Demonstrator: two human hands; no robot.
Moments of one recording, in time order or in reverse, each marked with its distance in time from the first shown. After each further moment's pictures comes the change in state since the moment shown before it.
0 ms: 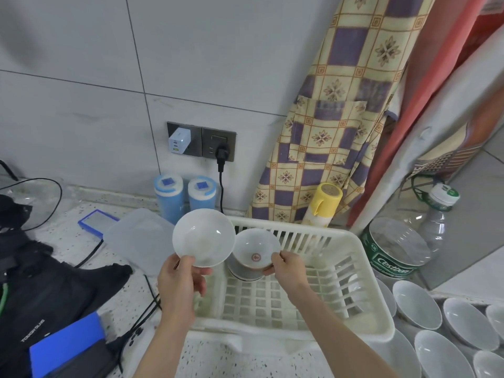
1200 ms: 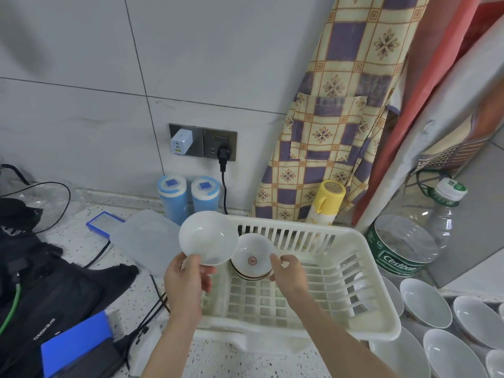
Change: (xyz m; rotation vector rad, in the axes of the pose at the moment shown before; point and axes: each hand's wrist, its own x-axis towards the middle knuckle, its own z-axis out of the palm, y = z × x) left_hand 0.001 -0.008 0.004 0.047 0.060 -0.002; right_hand -0.001 0.020 0.011 -0.125 0.055 0.106
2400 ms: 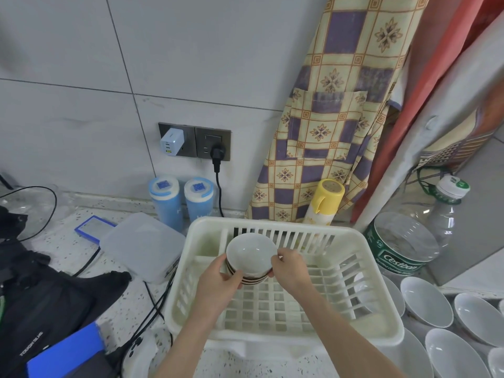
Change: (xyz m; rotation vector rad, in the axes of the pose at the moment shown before) left_hand 0.013 -0.033 0.036 0.610 -0.422 0.021; right_hand 0.014 -0.022 -0.014 -0.174 -0.090 -0.160
